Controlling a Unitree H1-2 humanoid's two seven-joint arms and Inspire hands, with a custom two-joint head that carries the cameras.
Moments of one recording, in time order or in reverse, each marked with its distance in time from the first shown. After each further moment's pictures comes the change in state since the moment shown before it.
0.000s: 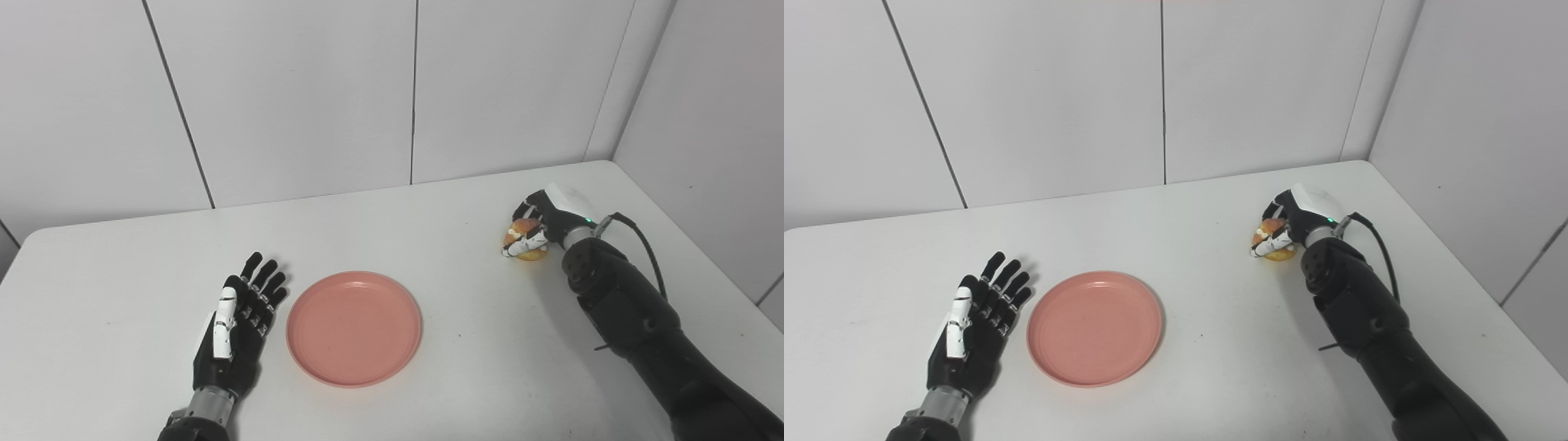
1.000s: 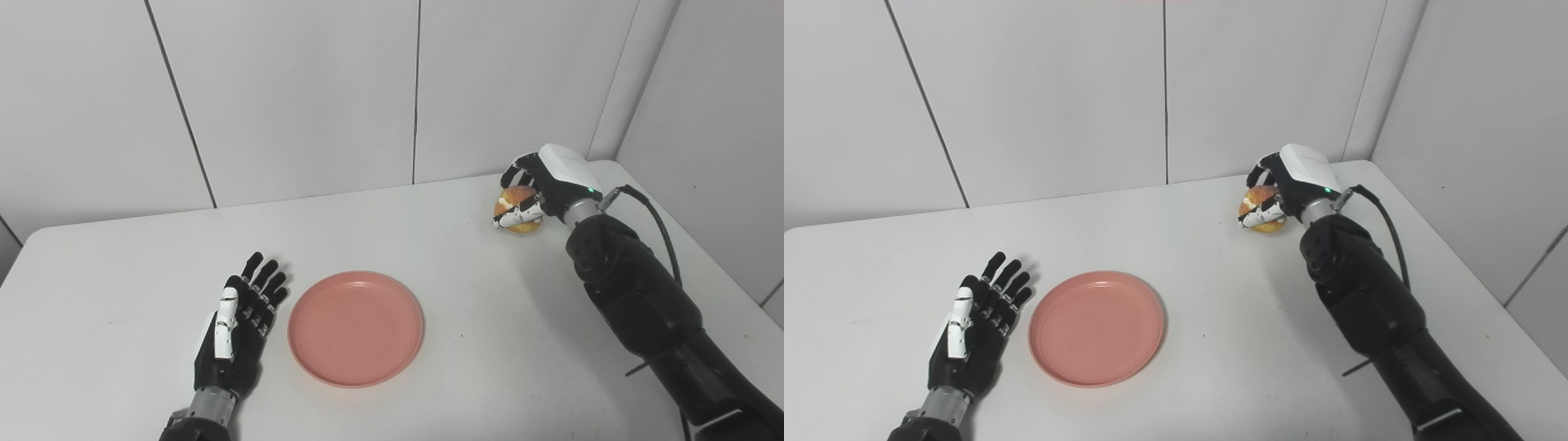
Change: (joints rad) left arm 0.003 -0.006 -0.008 -0.008 0.012 0.001 0.003; right arm 0.046 -0.041 0.003 -0.446 -0.060 0.100 0.122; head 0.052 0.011
